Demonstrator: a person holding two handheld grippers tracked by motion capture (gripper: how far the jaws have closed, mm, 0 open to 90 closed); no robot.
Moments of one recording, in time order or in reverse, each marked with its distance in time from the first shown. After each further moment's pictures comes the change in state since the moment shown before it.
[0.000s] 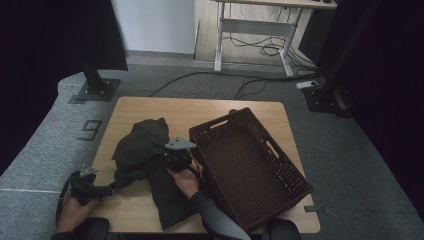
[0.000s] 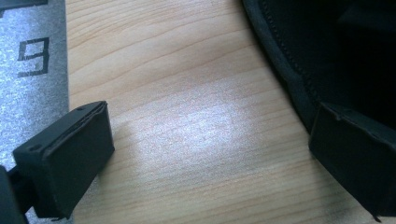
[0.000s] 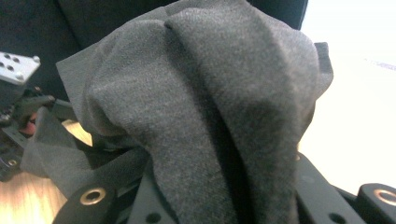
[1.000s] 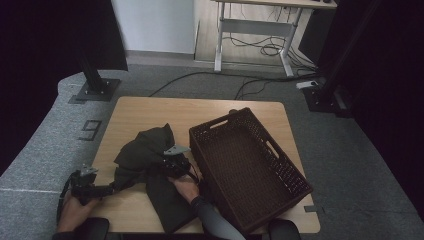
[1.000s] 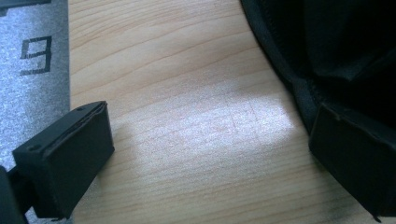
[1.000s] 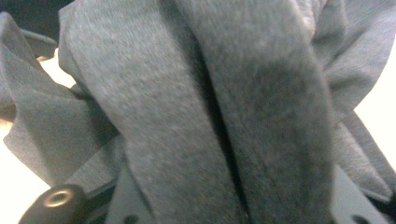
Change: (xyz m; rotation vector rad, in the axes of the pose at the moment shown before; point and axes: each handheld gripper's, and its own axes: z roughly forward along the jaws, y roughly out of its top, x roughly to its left) left arm -0.001 0.001 0.001 -0.002 0.011 -0.010; right arm -0.007 -0.041 0.030 0.210 0.014 0.042
